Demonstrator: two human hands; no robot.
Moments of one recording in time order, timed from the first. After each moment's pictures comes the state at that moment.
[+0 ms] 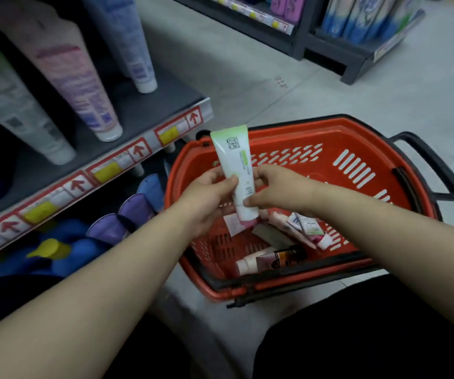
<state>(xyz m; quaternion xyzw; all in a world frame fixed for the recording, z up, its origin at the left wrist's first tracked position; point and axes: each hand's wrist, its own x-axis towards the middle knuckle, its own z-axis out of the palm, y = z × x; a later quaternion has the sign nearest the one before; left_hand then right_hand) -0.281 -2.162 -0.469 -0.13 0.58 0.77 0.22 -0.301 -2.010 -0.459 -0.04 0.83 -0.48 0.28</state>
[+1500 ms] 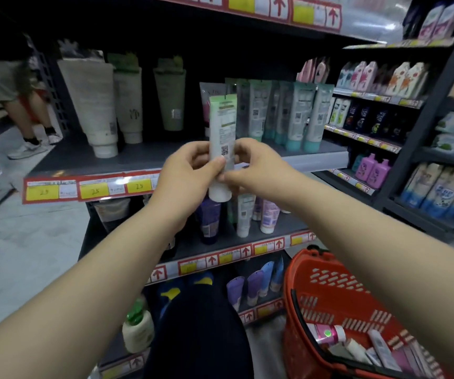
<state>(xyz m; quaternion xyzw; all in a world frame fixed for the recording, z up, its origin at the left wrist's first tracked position) -0.110 -2.404 -0.209 -0.03 0.72 0.63 -0.28 -0.180 -2.285 -0.185 -0.37 0.78 -0.49 0.08</state>
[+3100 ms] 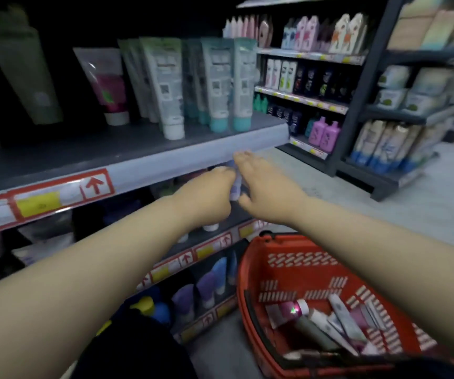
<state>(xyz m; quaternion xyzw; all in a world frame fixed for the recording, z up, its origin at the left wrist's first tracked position) -0.279 -2.300 -0.252 0.11 0.99 0.13 -0.01 -0.313 -2.161 -0.262 -0.34 0.93 -0.08 -0.11</state>
